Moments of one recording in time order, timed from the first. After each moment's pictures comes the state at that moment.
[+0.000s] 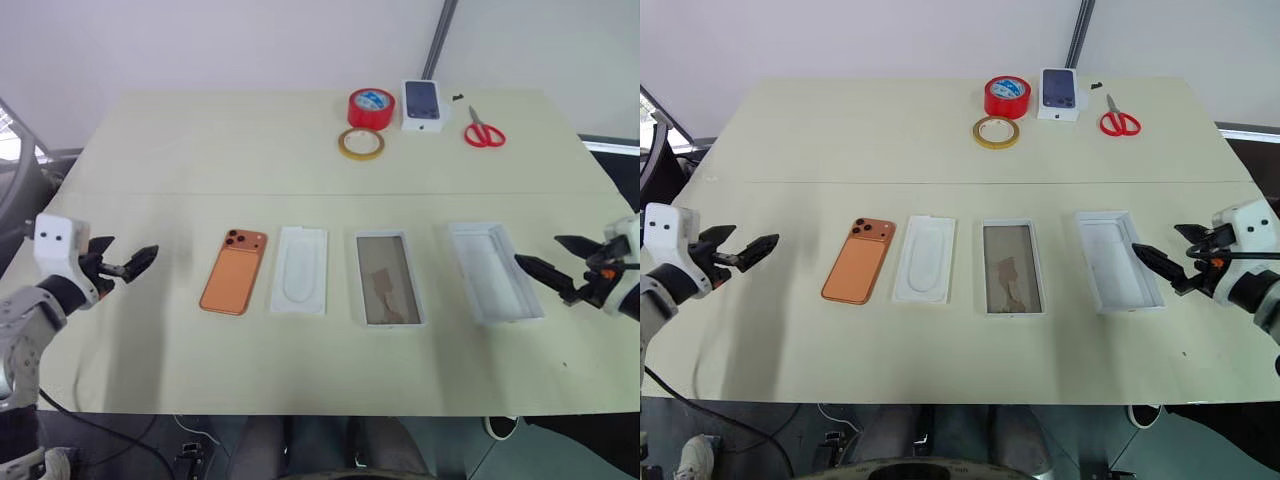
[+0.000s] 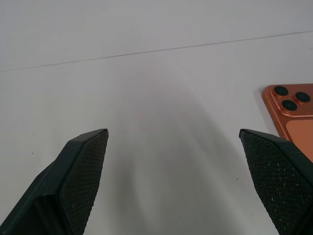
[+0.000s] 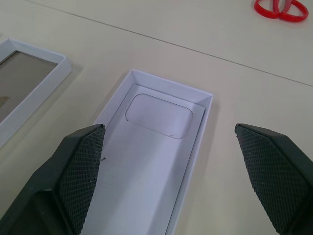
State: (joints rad) left arm -0.07 0.73 0.50 -0.13 -0.49 0.65 -0.57; right arm 0.03 -0.88 -0.56 -0.17 0.52 0.63 0.80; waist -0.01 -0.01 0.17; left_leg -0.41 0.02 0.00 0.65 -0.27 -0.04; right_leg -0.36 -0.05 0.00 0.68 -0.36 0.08
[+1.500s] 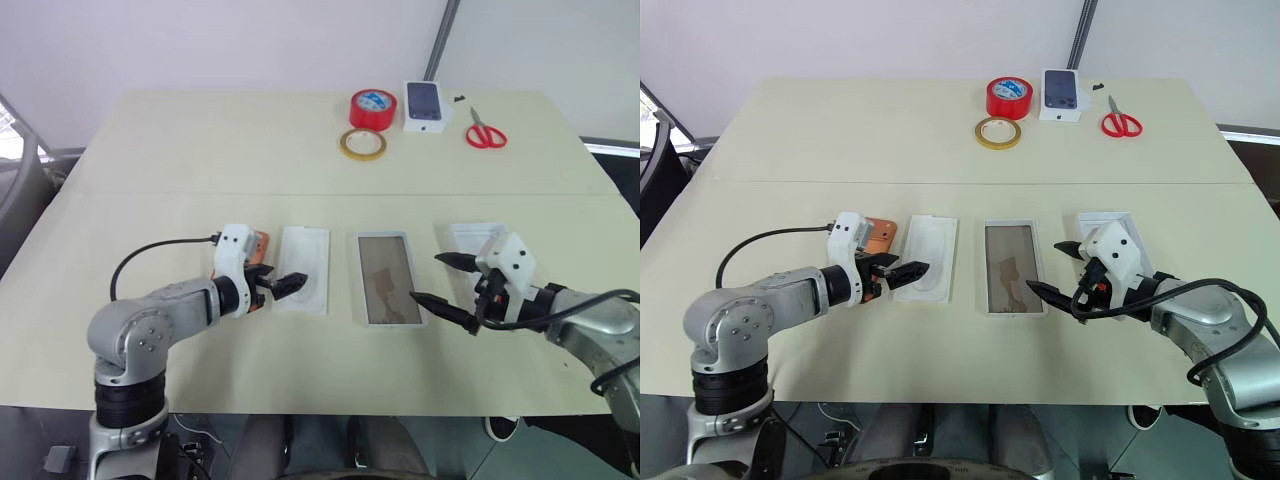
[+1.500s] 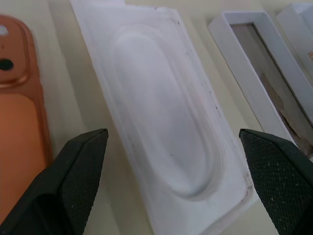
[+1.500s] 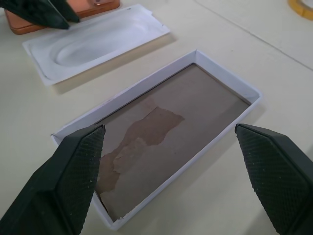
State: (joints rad) left arm -0.36 0.26 0.21 -0.46 -0.78 1.44 -0.16; right arm 0.02 -0.83 -0.22 -0.55 0.53 0.65 0.77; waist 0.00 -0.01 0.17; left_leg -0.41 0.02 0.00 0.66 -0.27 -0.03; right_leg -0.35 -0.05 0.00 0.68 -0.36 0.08
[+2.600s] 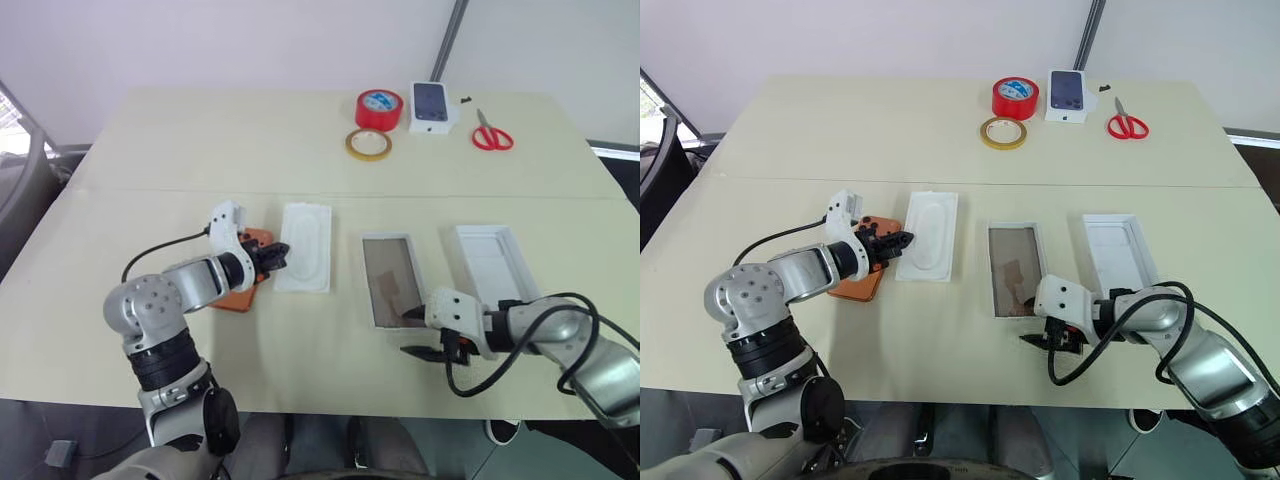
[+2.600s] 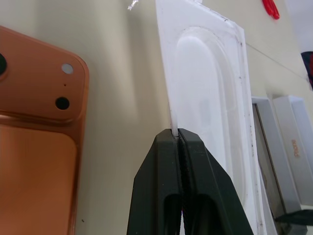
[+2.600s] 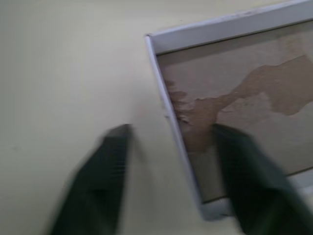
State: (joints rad) left arm -0.55 0.04 0.51 -0.32 -0.68 1.57 -0.08; right arm -0.06 -0.99 0.16 -0.46 0.23 0.47 1.01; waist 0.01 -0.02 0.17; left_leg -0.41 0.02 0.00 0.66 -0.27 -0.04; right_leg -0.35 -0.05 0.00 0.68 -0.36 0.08
